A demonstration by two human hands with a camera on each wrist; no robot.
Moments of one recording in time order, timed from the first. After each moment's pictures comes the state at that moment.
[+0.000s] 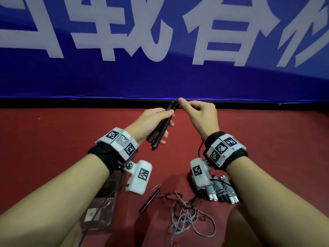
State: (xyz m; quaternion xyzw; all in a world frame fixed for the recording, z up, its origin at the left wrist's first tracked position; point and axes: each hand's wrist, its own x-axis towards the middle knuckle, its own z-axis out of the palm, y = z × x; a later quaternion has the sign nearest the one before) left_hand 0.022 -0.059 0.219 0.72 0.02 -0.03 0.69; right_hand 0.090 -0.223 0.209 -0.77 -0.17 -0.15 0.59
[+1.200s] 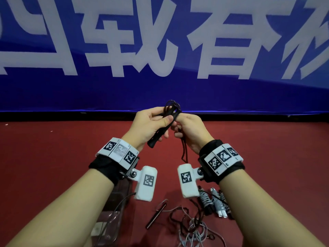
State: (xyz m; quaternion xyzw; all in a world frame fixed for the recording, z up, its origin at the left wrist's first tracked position) left_hand 0.011 -0.041 0.243 0.72 -0.05 0.12 0.68; right_hand 0.068 -0.181 0.236 -0.65 -0.16 0.12 0.74
